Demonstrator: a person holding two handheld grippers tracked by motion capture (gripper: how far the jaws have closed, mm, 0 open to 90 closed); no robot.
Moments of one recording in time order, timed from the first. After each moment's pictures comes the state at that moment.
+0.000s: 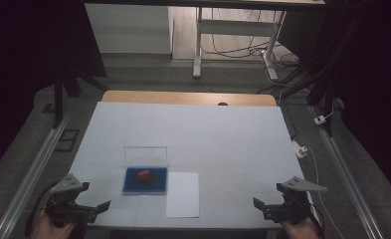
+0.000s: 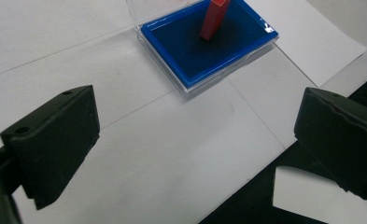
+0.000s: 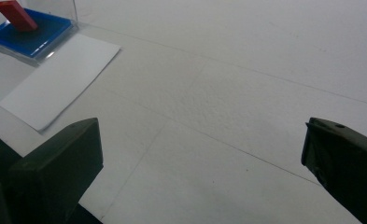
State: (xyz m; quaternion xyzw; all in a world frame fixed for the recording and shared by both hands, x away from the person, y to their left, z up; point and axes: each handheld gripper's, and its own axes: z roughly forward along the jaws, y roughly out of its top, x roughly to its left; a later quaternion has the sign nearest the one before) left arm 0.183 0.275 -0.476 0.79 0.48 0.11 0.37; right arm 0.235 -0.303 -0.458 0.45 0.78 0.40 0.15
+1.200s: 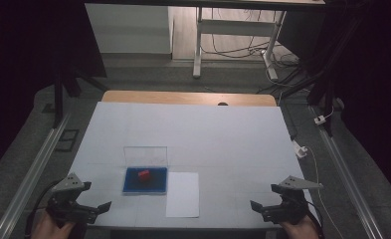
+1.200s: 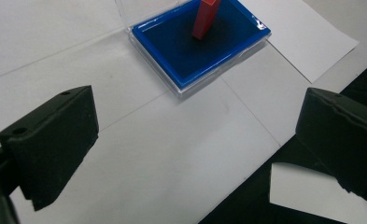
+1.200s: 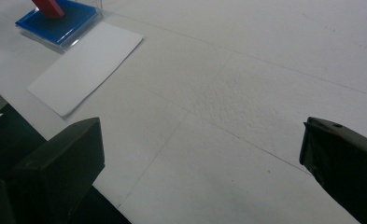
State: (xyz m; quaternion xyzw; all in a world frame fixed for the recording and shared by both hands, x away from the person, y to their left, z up) left arm 0.187 0.273 -0.474 0.80 0.46 0.10 0.36; right arm 0.239 -0.301 -0.460 0.42 0.81 0.40 0.11
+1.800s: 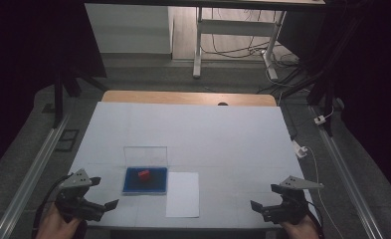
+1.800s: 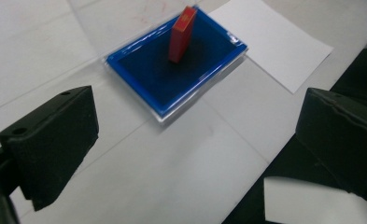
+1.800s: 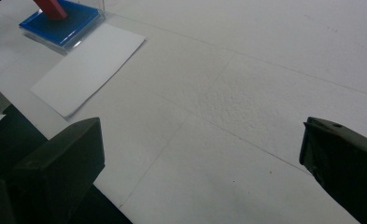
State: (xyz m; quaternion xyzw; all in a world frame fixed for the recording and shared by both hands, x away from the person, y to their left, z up) left arm 0.200 0.260 -0.472 0.82 0.41 0.09 0.39; right arm 0.239 -0.301 -0.460 0.42 0.80 0.40 0.11
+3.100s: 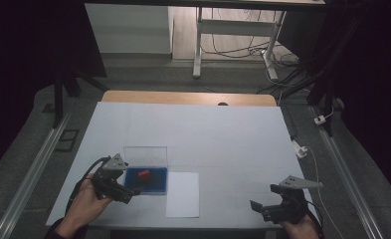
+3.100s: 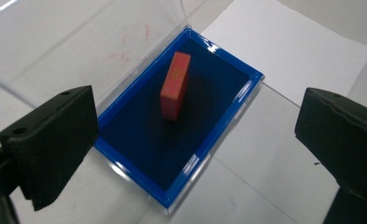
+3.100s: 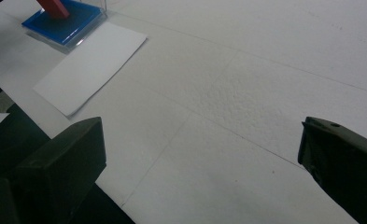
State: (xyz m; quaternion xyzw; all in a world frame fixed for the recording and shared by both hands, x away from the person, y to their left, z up) left arm 0.266 0.204 -0.479 0.87 0.34 0.10 0.34; right arm 0.240 -0.301 -0.460 0.42 0.81 0.40 0.10
